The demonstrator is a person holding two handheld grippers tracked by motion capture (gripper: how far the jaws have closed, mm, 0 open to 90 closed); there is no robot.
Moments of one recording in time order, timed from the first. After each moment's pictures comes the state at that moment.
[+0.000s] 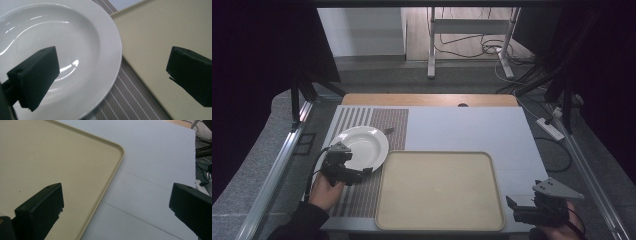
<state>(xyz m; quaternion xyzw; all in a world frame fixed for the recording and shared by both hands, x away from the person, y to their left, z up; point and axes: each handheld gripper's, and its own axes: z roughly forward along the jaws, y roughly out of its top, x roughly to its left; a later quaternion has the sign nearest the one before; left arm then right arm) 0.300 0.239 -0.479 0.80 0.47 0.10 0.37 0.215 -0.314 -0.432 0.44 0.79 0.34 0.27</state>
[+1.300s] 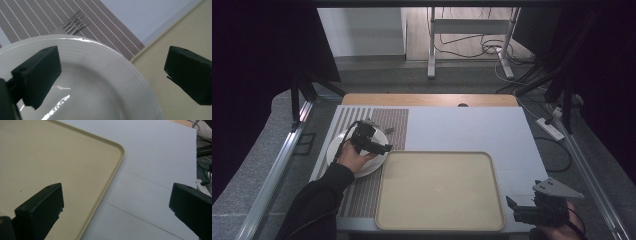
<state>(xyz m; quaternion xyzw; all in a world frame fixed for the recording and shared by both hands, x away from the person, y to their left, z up) 0.410 0.198 -0.492 0.84 0.43 0.10 0.31 0.216 -0.314 -0.432 0.44 0.79 0.34 0.27</state>
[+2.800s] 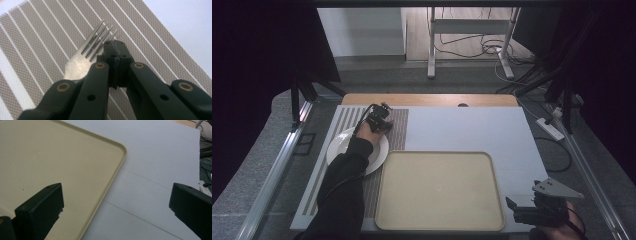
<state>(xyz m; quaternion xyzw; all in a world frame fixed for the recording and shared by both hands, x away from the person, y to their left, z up) 0.524 0.177 -0.520 0.86 0.46 0.11 0.22 0.216 -0.314 -0.432 0.43 0.79 0.34 0.26</state>
